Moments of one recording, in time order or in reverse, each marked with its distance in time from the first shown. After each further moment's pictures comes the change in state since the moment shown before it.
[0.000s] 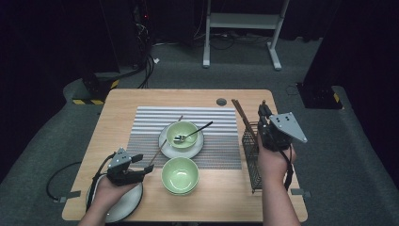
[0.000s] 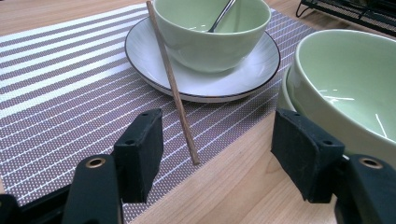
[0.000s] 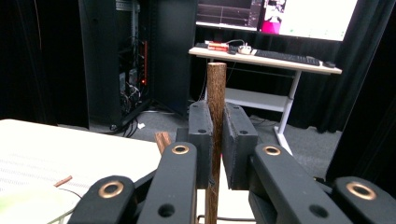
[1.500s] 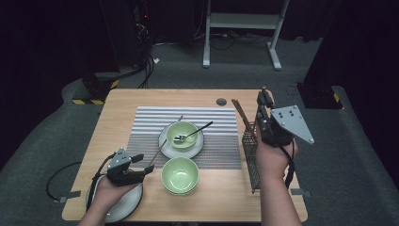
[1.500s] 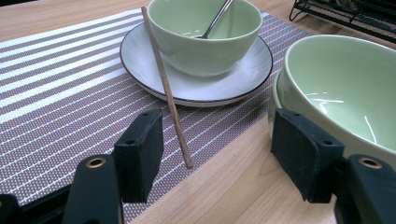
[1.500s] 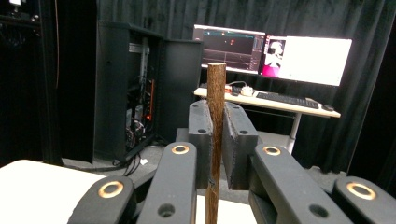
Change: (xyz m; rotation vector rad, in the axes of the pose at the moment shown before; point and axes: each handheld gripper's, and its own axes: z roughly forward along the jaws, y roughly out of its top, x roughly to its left) left arm -0.002 0.002 -0.003 -0.006 -0.012 0.015; right arm 0.016 0.048 -0.023 -0.158 0.020 -0.014
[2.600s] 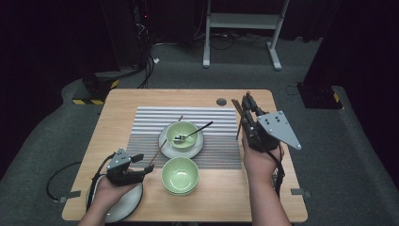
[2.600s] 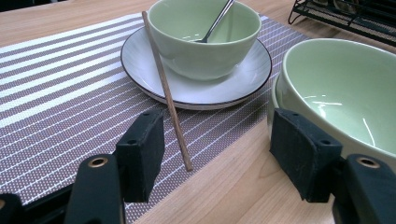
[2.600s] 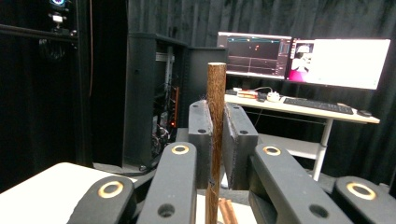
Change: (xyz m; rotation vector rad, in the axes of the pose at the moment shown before) left arm -0.001 0.000 -0.001 -0.017 0.000 -0.001; right arm 0.028 -0.006 -0.003 -0.032 0.099 0.043
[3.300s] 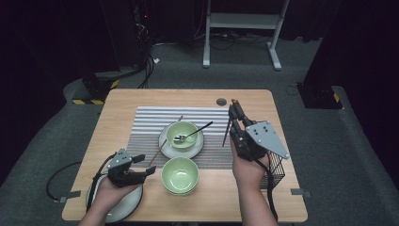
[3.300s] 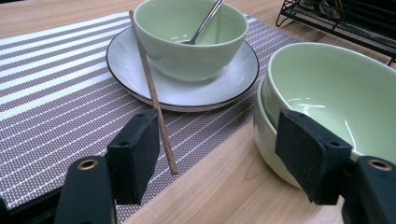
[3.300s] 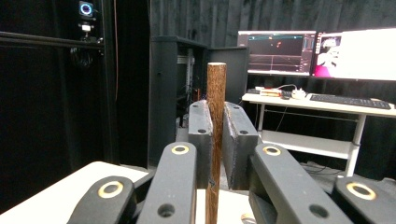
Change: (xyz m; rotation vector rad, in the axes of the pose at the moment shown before) left arm -0.003 0.002 0.001 0.000 -0.038 -0.018; right arm 0.025 -0.017 -0.005 -0.011 0.078 0.055
